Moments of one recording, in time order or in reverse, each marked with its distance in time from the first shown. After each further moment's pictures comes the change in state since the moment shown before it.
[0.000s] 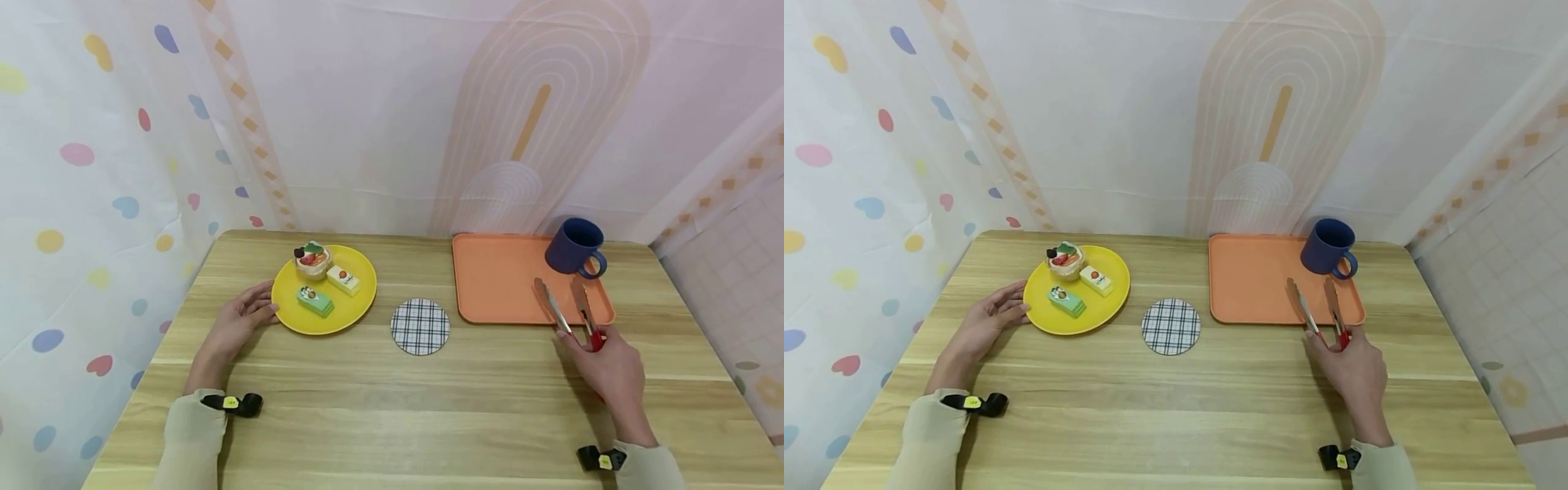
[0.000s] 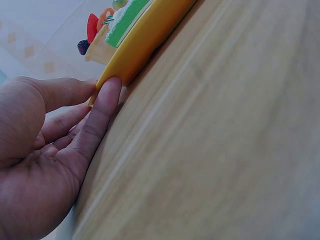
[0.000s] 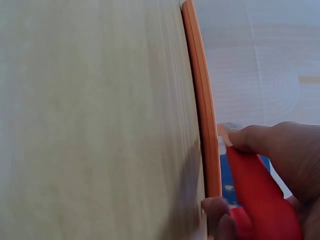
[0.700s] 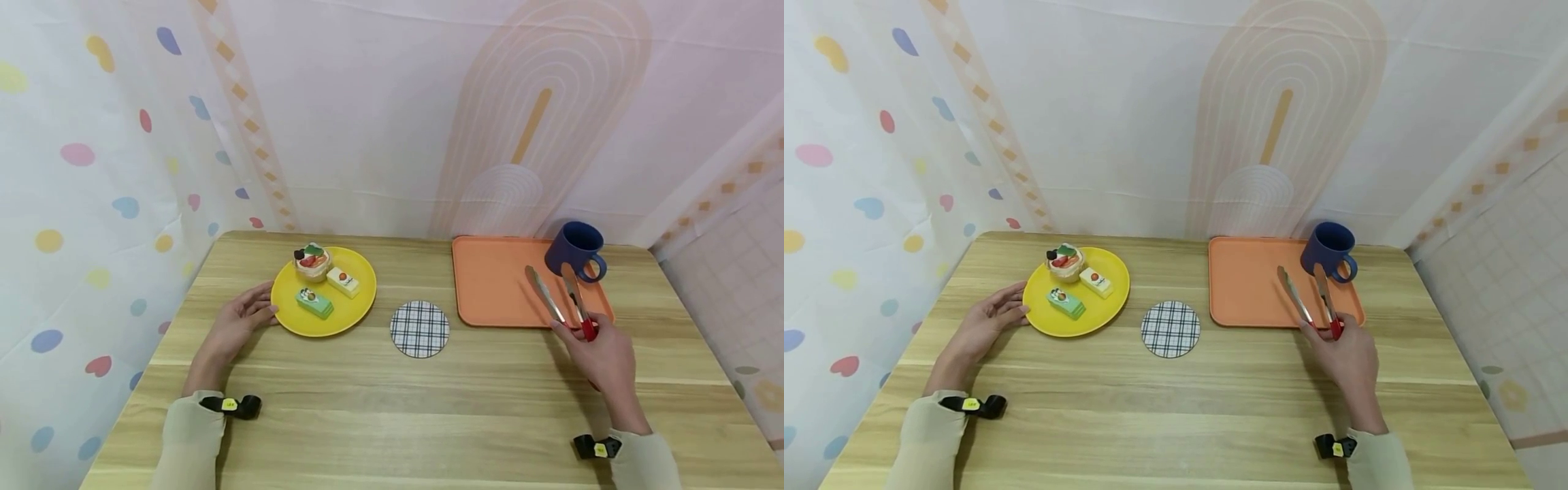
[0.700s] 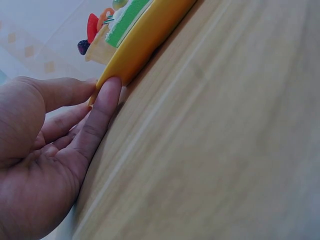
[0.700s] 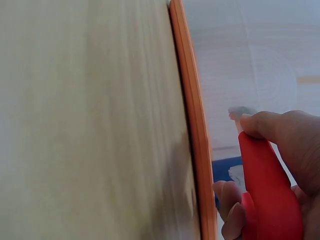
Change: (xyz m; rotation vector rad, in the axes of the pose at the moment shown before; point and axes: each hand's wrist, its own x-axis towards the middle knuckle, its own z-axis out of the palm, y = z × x) left_hand 0.000 -0.001 0.000 -0.017 0.000 0.009; right_hand 0.014 -0.013 0.000 0.085 0.033 -0.117
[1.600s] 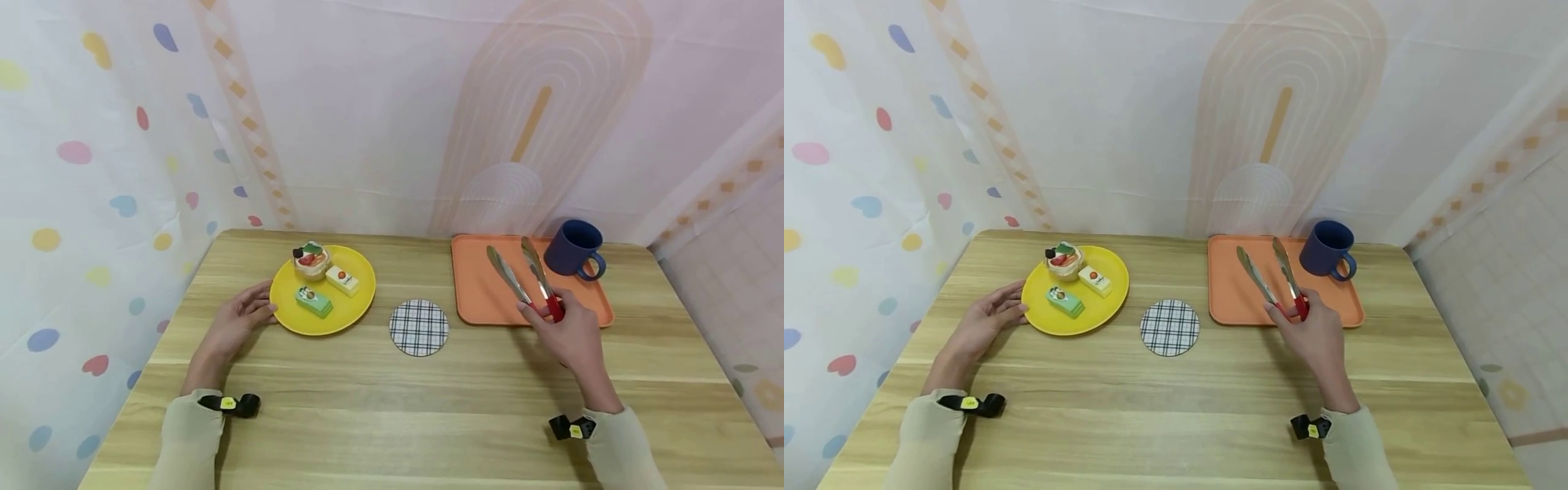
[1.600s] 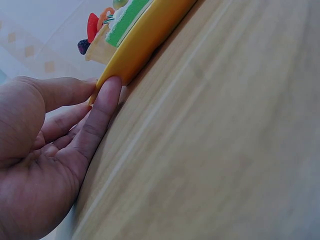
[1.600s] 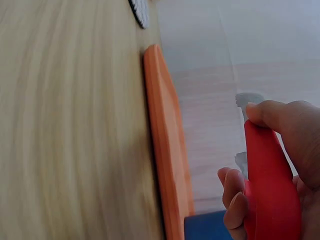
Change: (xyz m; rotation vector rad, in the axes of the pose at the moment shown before) left_hand 0.000 0.000 0.000 0.011 -0.004 0.002; right_hand 0.007 -0.047 0.013 0.085 0.025 -0.204
